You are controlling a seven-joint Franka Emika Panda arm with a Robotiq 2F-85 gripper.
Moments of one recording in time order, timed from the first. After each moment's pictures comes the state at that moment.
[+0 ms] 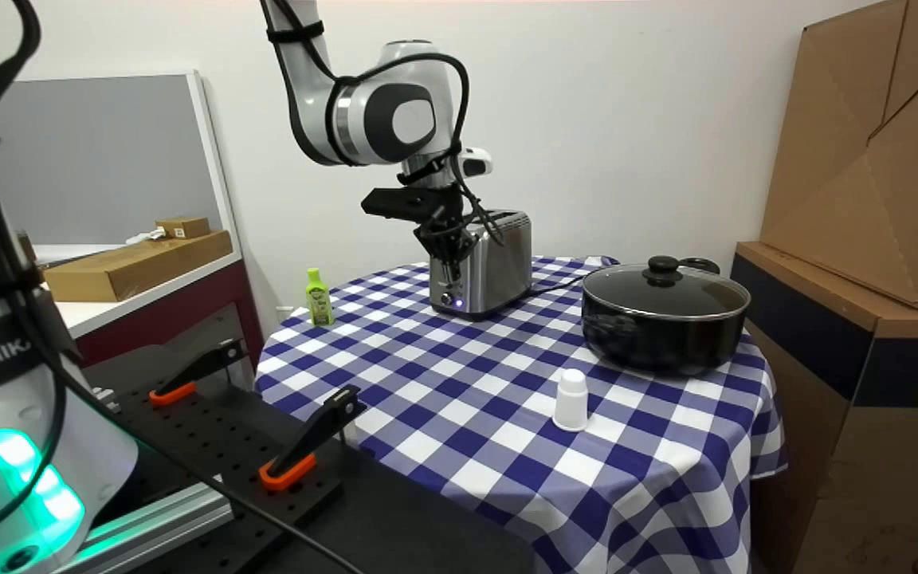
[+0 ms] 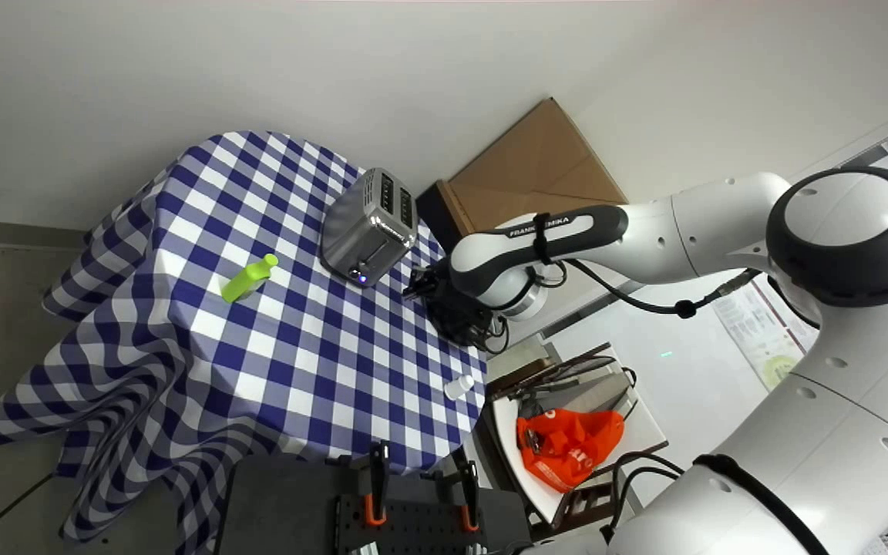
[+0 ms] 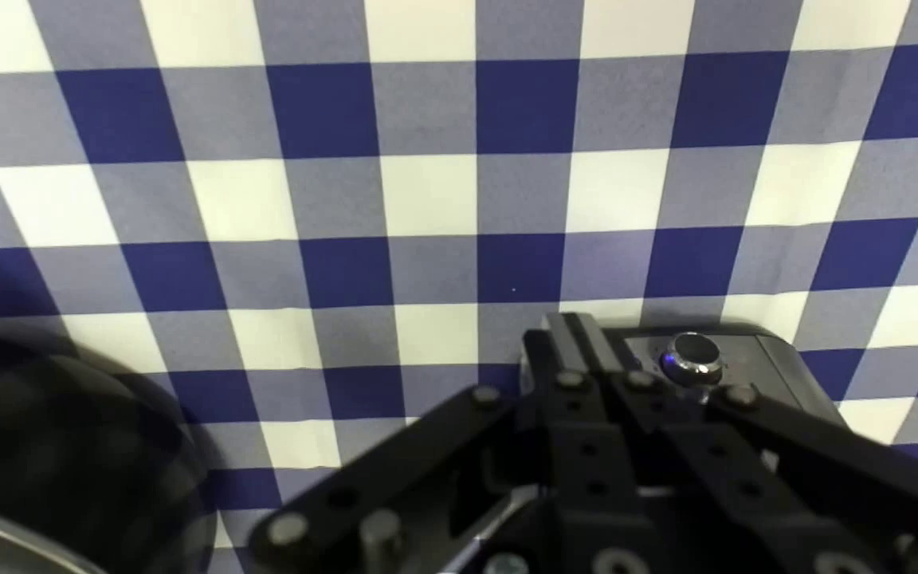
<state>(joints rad) 0.02 0.44 -0.01 -2.39 0.03 3.07 0.07</state>
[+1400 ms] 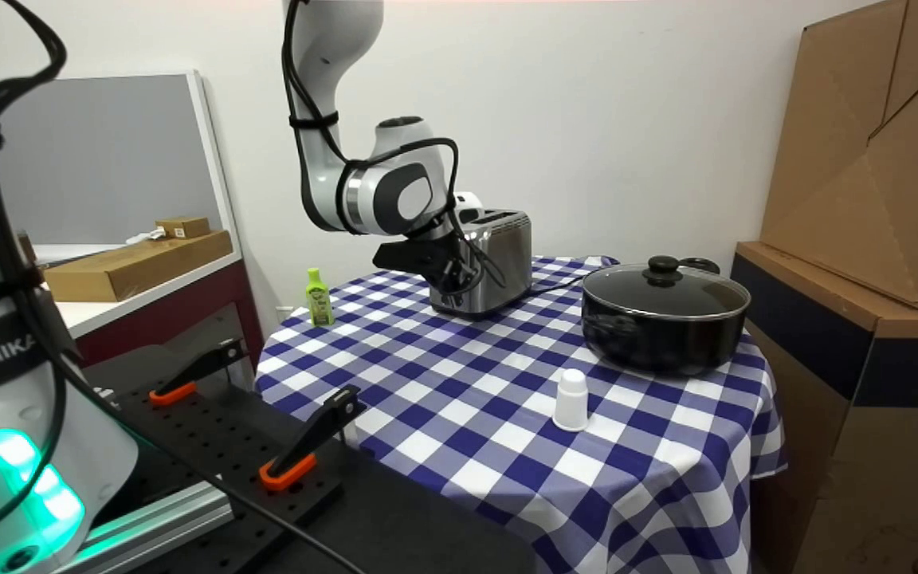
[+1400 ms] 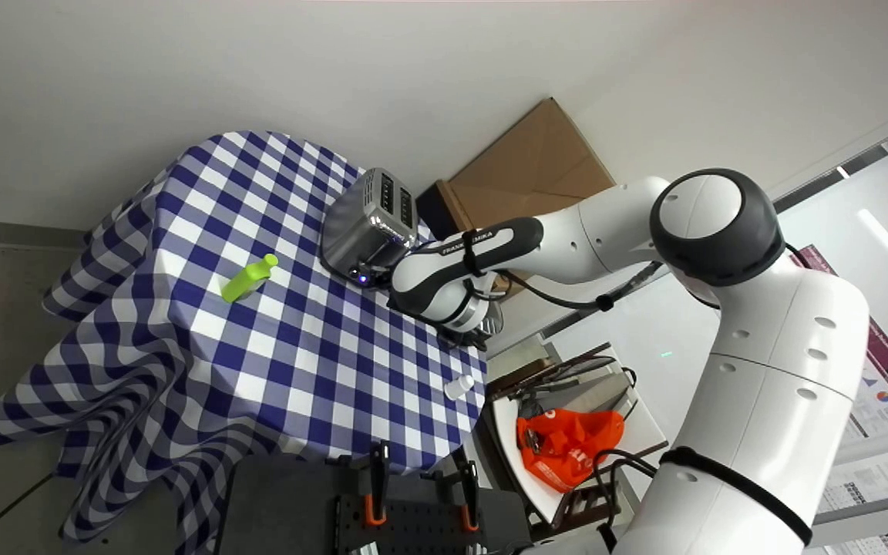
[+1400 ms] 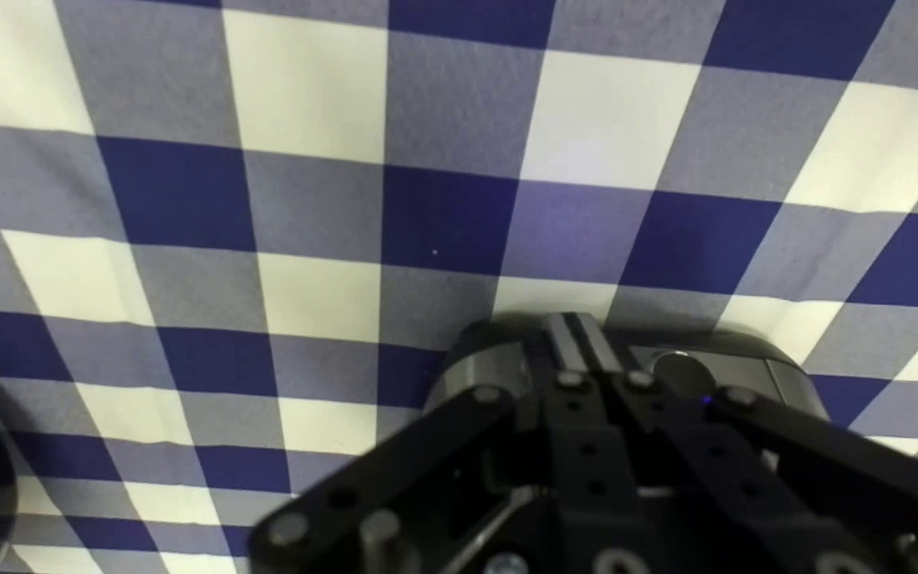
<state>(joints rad) 0.09 0.76 -0.02 -2.20 0.03 3.34 0.00</state>
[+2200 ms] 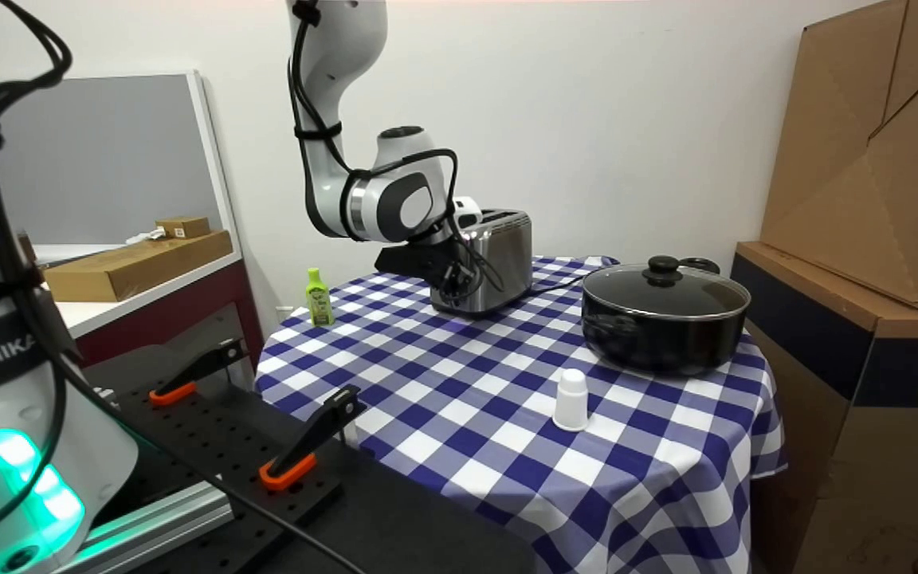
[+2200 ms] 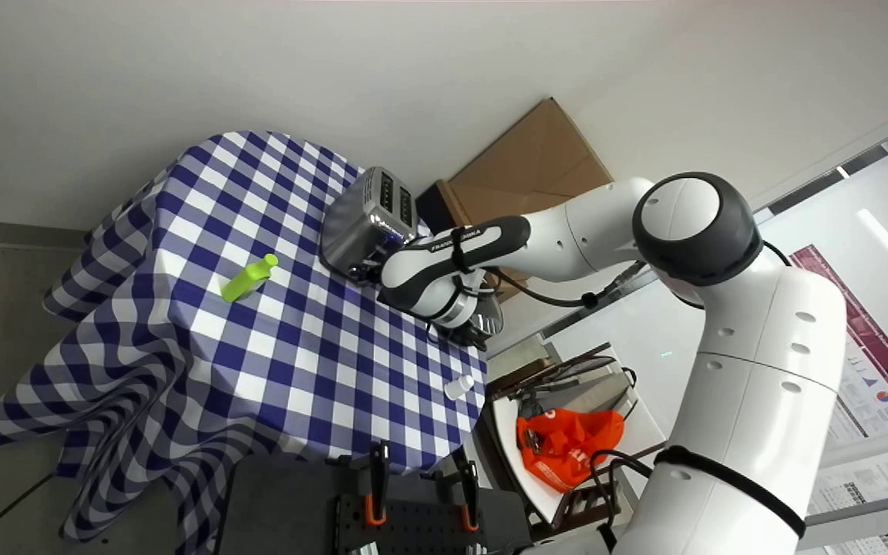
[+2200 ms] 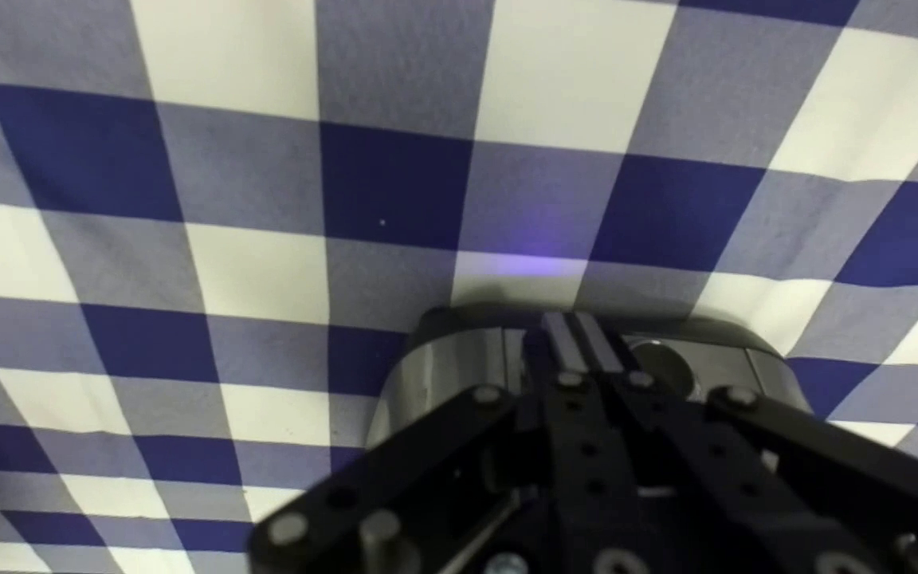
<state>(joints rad) 0.09 0.81 0.01 -2.14 0.03 3.35 0.00</state>
